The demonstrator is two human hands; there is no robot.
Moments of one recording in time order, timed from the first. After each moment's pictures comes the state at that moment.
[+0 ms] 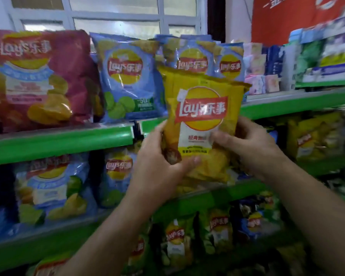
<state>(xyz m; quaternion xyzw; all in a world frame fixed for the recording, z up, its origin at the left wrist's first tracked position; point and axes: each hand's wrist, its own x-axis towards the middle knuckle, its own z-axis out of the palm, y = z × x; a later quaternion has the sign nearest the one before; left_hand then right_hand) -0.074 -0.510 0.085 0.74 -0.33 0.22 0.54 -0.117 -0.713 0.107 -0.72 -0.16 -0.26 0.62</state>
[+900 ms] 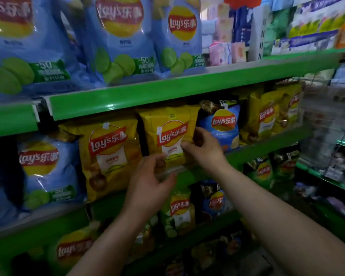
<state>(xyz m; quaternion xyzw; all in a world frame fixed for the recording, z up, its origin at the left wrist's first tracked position) -0.025 -0.623 -0.031 0.82 -0.27 0.11 0.49 -0.012 -0.815 -0.014 -0.77 0.07 -0.29 0.56</state>
